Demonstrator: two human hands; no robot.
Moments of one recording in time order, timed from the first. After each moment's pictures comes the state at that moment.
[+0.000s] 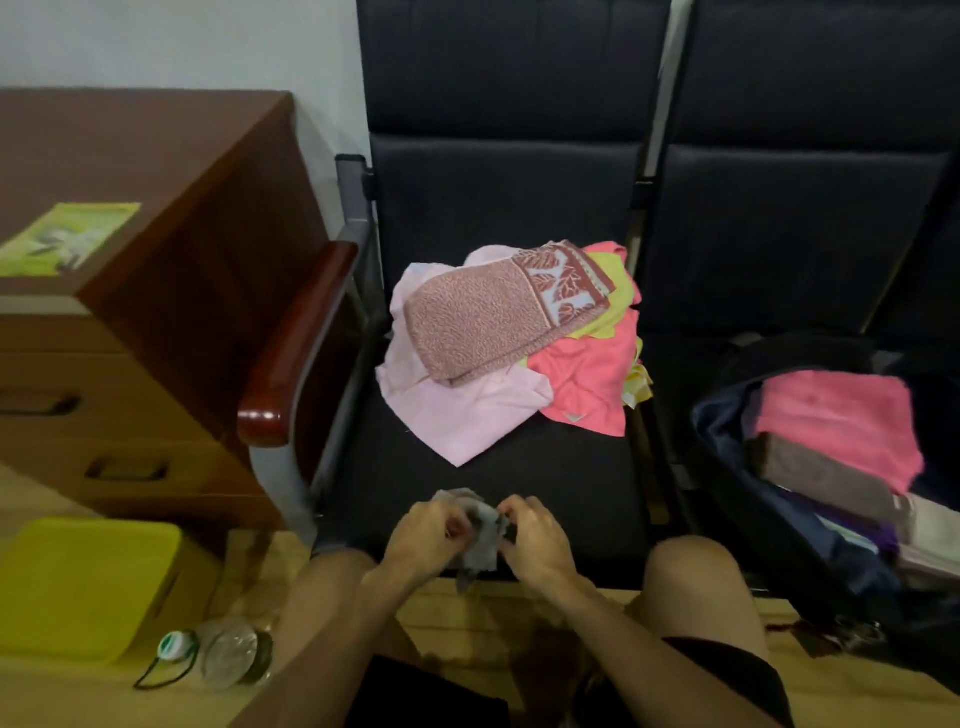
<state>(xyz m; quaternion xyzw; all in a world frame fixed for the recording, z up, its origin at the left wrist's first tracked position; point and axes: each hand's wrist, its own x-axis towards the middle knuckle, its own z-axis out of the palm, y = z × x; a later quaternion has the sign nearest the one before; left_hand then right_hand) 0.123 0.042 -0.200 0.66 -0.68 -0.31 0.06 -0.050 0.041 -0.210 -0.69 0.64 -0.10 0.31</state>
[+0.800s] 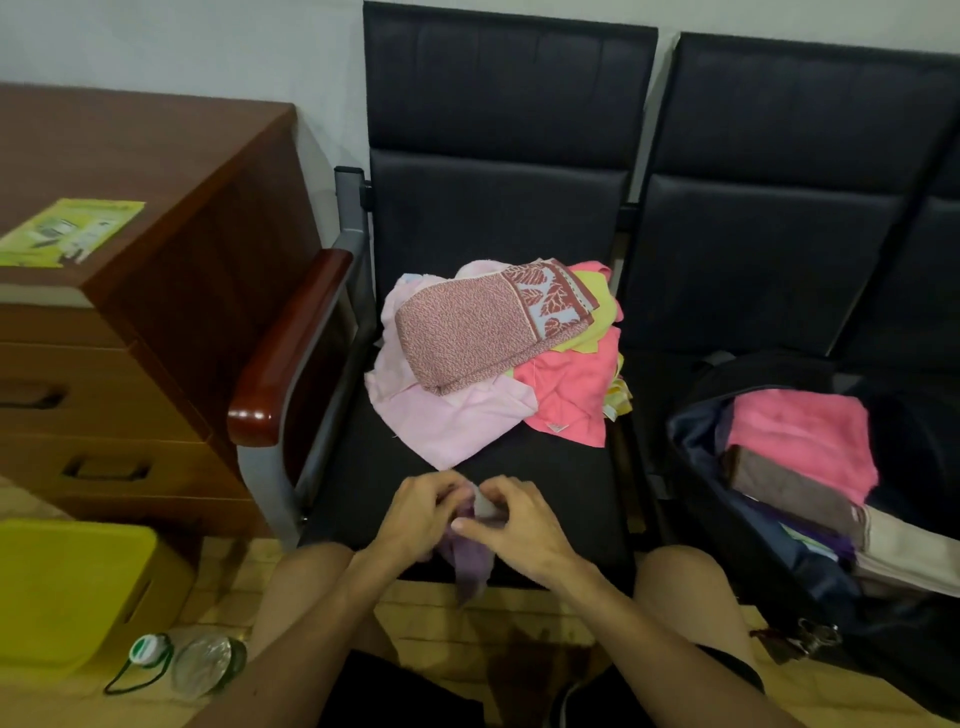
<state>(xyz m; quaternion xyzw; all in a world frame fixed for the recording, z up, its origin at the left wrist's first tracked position) 0.116 0.034 -0.172 0.60 -0.66 -0.35 0.28 -0.060 0.039 -0.157 -0.72 0.58 -0.18 0.35</state>
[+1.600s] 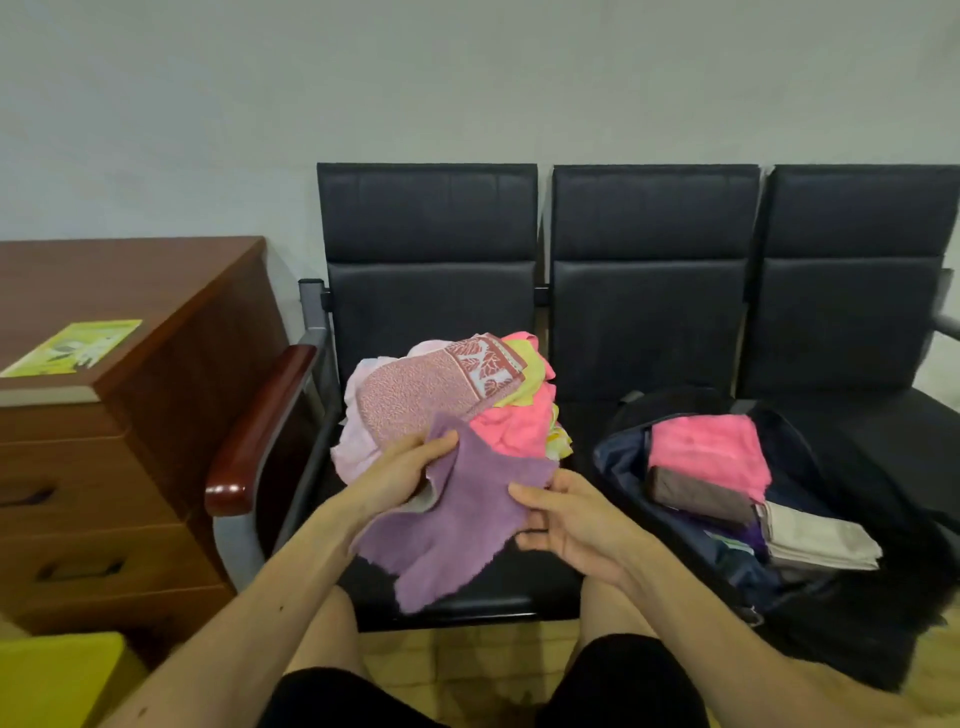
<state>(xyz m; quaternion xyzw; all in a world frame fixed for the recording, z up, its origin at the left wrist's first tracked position) 0.067 0.068 0.013 0.47 -0.48 -0.64 0.38 -0.150 0.113 -0.002 -0.44 0.40 -0.39 0.70</state>
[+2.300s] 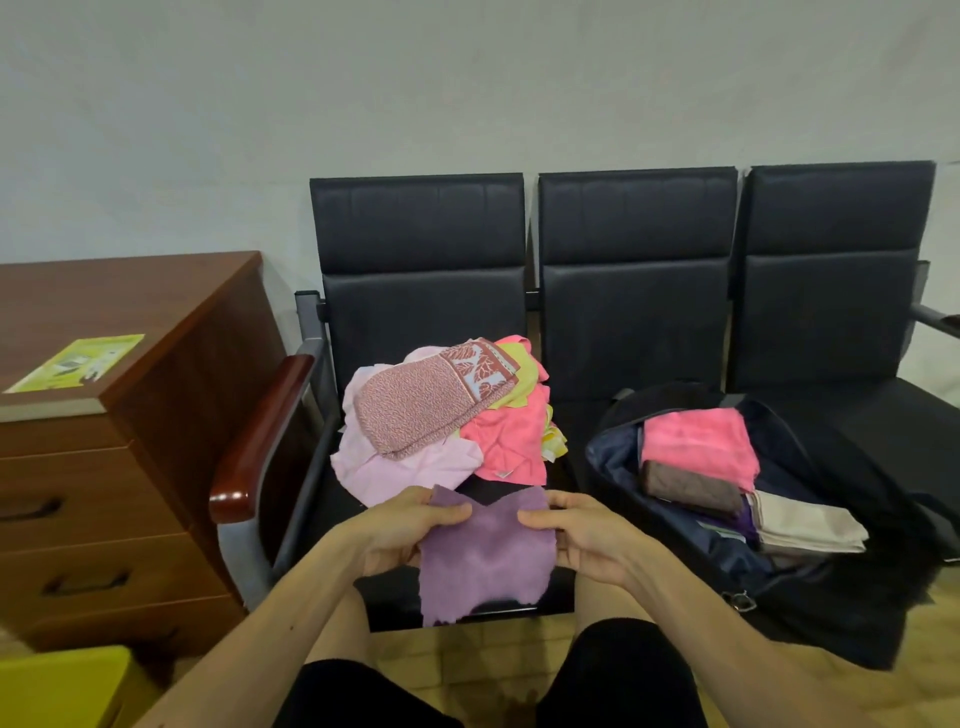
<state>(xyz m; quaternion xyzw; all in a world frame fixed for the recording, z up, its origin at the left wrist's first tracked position) 0.066 0.094 -0.016 0.53 -0.52 -0.64 0.19 -0.170 0.115 -0.032 -0.38 0.51 -0.35 0.69</state>
